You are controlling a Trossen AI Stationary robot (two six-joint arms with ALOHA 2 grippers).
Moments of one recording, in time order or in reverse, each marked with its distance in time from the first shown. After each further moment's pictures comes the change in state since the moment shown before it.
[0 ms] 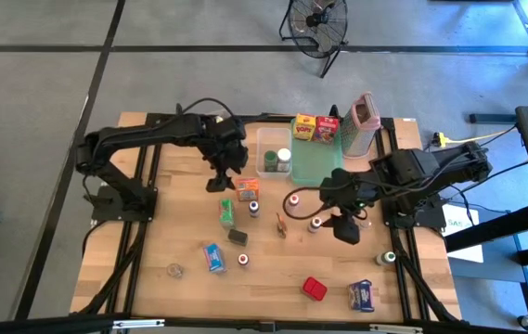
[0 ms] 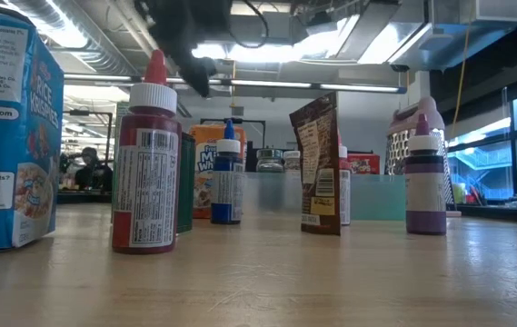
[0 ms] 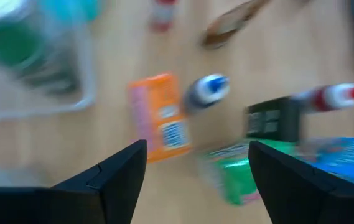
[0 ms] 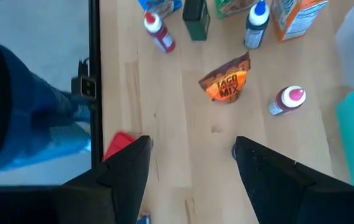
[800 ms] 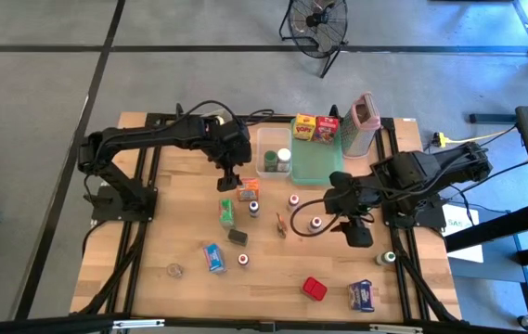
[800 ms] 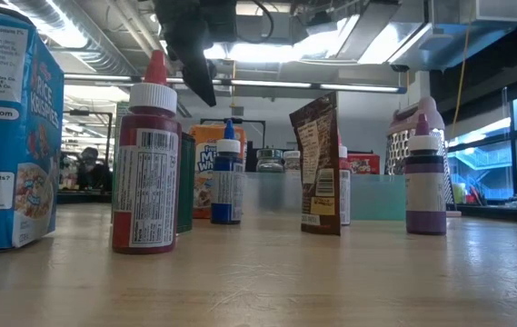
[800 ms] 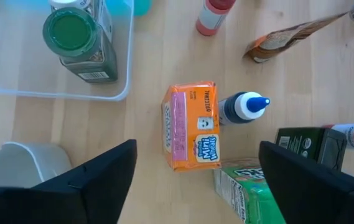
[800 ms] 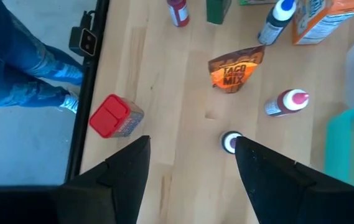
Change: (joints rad) left arm -0.027 0.015 0.000 0.065 -0.143 -0.175; right arm 0.017 0.000 0.000 -0.061 -0.029 -0.222
